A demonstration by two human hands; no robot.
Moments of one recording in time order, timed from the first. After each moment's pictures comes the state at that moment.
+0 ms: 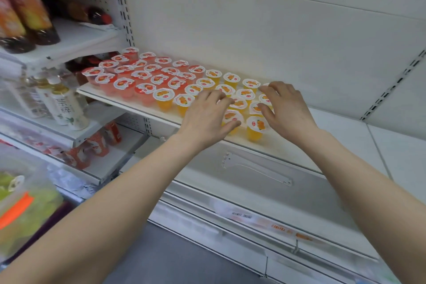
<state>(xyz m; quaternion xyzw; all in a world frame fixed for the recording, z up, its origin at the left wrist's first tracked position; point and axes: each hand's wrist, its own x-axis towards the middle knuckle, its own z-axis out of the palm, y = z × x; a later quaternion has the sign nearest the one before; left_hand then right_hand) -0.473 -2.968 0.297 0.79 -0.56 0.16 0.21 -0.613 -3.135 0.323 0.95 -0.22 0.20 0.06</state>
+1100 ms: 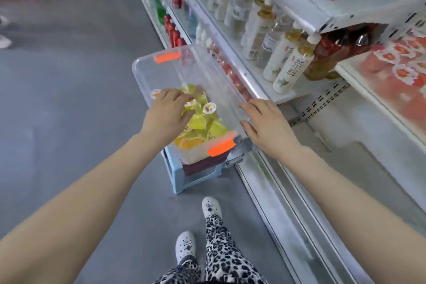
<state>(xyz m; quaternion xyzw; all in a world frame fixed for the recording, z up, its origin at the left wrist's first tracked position) -0.234 -2.450 0.151 0.97 -0.13 0.08 0.19 -0.253 -2.711 0.172 0.97 0.22 0.07 -0.06</state>
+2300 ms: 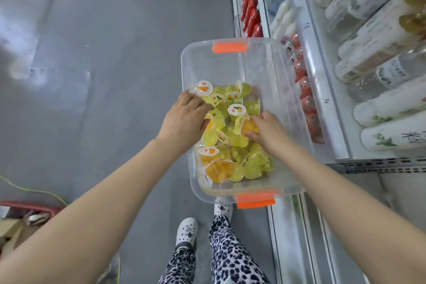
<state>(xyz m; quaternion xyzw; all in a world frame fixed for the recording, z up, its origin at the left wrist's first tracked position) -0.155 -2.400 0.072 0.99 -0.03 0.05 0.10 -0.062 -2.623 0.026 0.94 0.23 -0.23 -0.09</state>
